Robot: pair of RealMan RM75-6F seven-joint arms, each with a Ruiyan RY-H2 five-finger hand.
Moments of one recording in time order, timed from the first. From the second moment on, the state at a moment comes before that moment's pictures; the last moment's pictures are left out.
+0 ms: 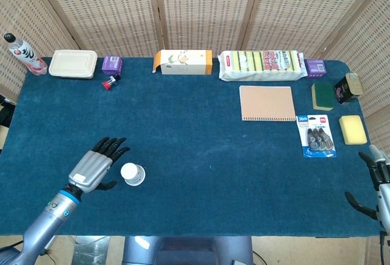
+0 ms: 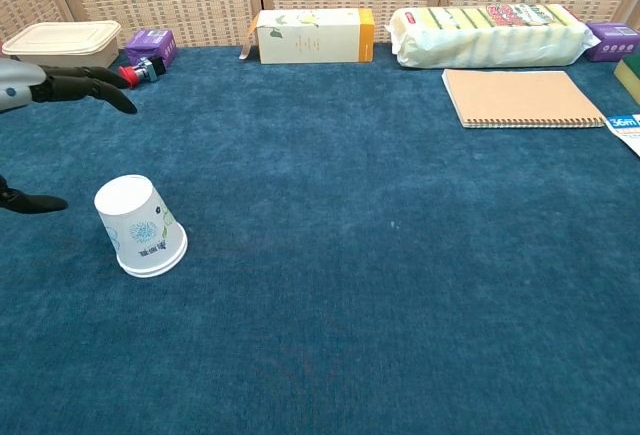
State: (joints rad) left arm -0.46 -1.16 -0.08 -1.94 1.31 1.00 0.44; right arm -0.01 -0.99 0.05 -1.66 -1.58 1.62 0.17
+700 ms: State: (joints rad) left arm -0.57 -1.28 -0.07 -1.98 1.03 1.04 0.70; right arm -0.01 -0.98 0.06 -1.65 -1.58 1.63 0.21
